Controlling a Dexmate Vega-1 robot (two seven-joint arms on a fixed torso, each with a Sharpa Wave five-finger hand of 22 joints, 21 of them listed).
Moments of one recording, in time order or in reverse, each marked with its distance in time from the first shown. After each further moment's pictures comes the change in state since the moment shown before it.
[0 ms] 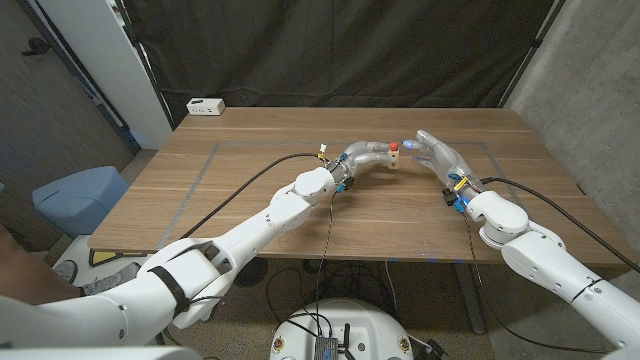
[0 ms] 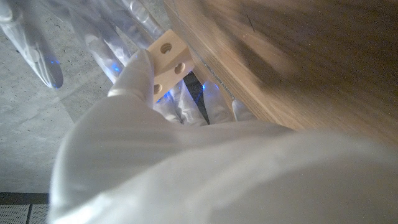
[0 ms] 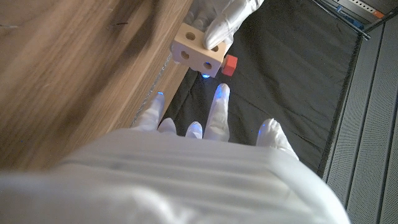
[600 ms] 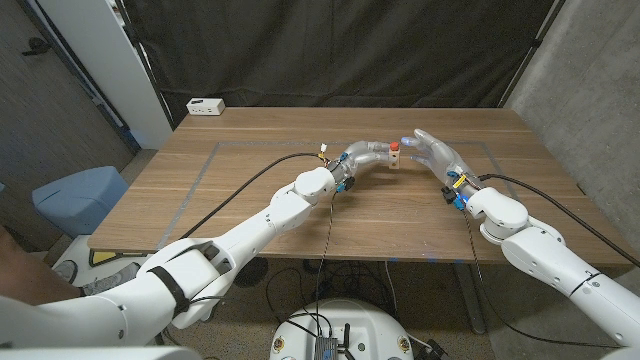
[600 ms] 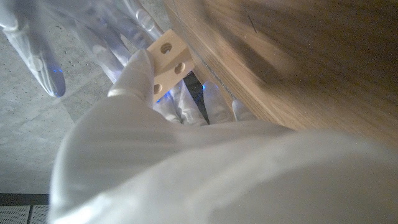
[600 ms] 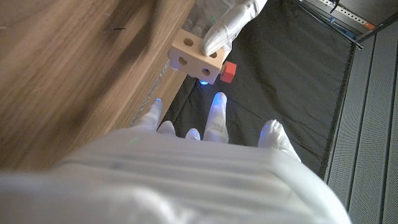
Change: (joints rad) left arm -0.002 0.000 0.002 -0.003 0.001 0.004 -0.001; left_hand 0.000 0.000 0.000 0.000 0.001 -0.001 0.001 0.004 -0.001 0.000 0.000 0.000 0.000 0.000 0.000 0.000 0.000 0.000 0.000 0.000 0.000; right arm 0.032 -0.008 -0.015 0.026 0.011 -0.004 0.058; right_hand -0.021 -0.020 -0.011 0.011 0.000 -0.138 -0.020 -0.008 0.000 -0.119 0.006 -0.008 0.000 -0.048 0.012 -0.014 0.002 -0.083 0.001 -0.008 0.000
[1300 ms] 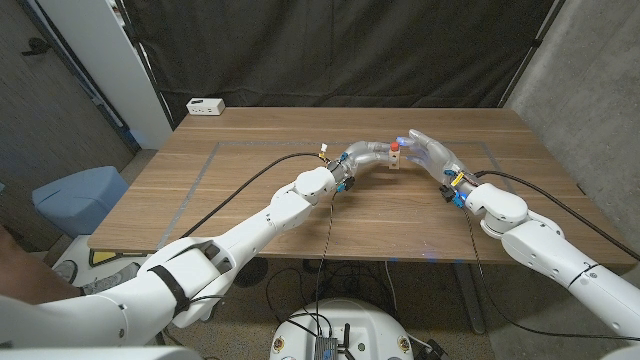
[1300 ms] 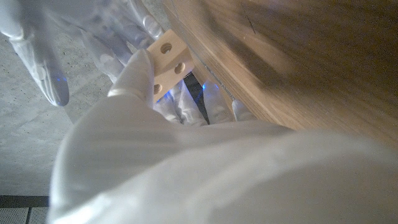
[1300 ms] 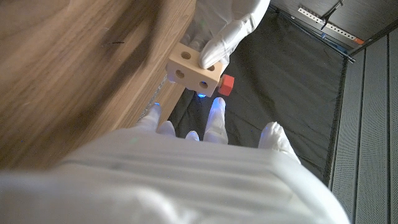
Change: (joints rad) left arm -0.003 -0.001 0.002 0.003 0.001 0.003 -0.001; left_hand 0.000 0.000 0.000 0.000 -0.001 0.000 0.000 -0.001 0.001 -0.001 -0.001 0.000 0.000 0.000 0.000 0.000 0.000 0.000 0.000 0.000 0.000; right arm 0.049 -0.014 -0.027 0.037 0.021 -0.007 0.071; right_hand -0.023 0.006 -0.006 0.013 0.000 -0.063 -0.014 0.000 0.000 -0.030 0.009 0.000 0.000 0.000 0.011 0.000 0.005 -0.048 0.016 0.000 0.005
